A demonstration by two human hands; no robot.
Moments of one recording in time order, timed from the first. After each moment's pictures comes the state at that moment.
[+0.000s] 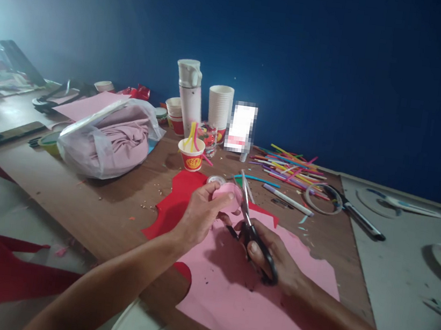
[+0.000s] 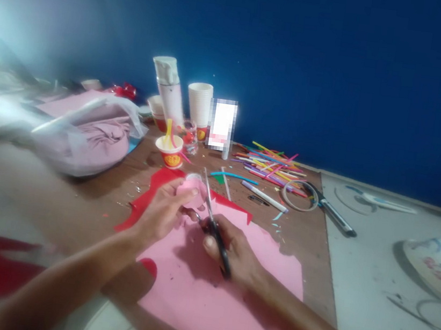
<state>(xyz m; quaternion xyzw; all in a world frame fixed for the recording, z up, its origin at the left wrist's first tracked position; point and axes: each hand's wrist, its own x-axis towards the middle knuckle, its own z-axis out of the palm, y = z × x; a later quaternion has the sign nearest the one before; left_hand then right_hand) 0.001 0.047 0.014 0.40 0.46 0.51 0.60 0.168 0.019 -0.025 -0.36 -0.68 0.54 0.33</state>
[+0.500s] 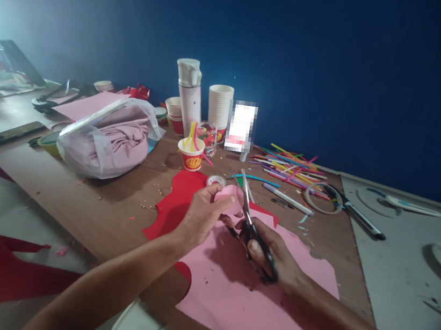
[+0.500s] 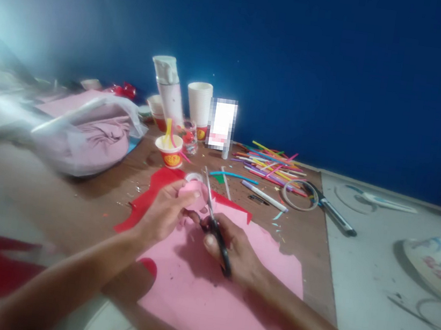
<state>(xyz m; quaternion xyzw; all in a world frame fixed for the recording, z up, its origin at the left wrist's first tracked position) 0.003 0.046 0.010 0.40 0.47 0.49 0.62 0.168 0.019 -0.022 -0.37 -0.68 0.53 0.34</state>
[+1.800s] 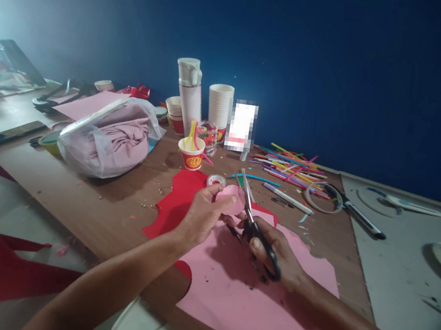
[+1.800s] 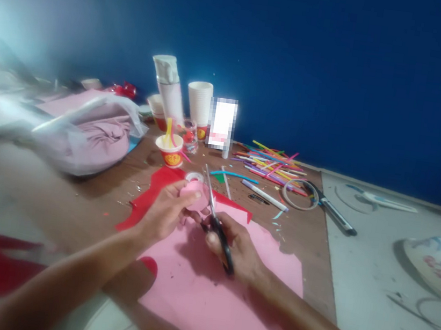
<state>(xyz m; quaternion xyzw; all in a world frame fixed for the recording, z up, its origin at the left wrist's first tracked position) 0.003 0.046 0.008 0.43 0.45 0.48 0.61 0.166 0.018 -0.023 -0.37 -0.65 0.56 0.37</state>
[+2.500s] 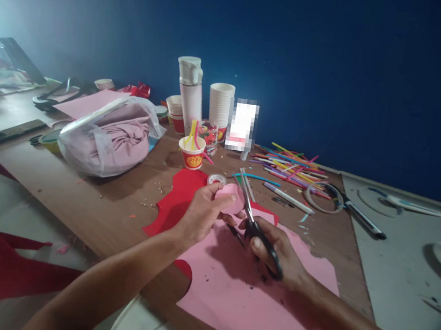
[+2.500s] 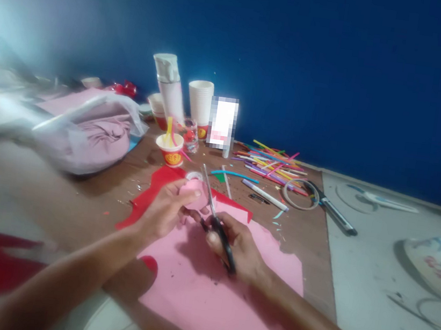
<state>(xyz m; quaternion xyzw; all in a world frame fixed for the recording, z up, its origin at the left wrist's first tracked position) 0.001 0.047 0.011 0.41 0.45 0.48 0.63 0.167 0.018 -0.027 -0.36 -0.63 0.58 0.36</state>
